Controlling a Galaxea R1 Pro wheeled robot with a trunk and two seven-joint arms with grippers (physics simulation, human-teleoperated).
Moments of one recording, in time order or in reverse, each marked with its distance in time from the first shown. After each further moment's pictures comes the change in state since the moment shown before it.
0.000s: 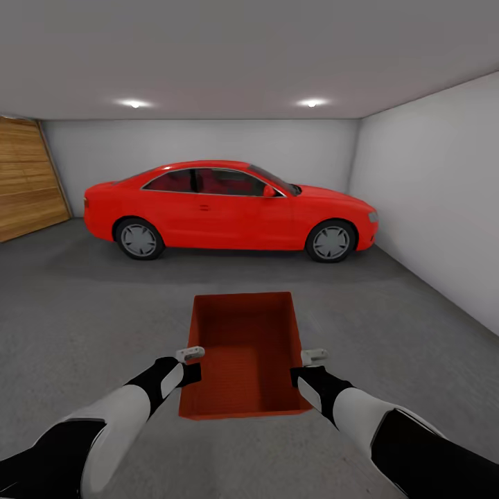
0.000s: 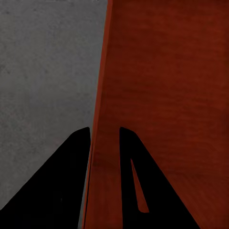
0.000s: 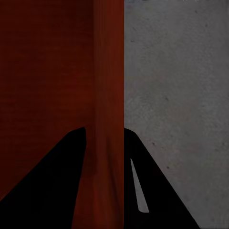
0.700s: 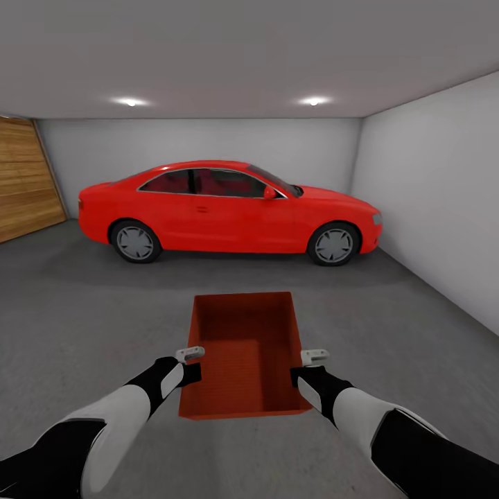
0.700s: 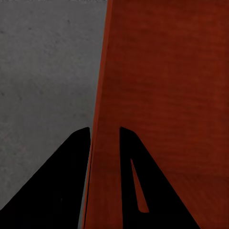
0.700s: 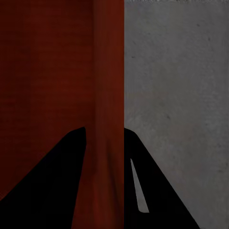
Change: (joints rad) left arm 0.000 0.000 -0.001 -0.001 0.002 0.000 0.001; right arm 0.000 0.000 -0.002 0.000 0.003 0.000 0.001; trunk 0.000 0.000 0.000
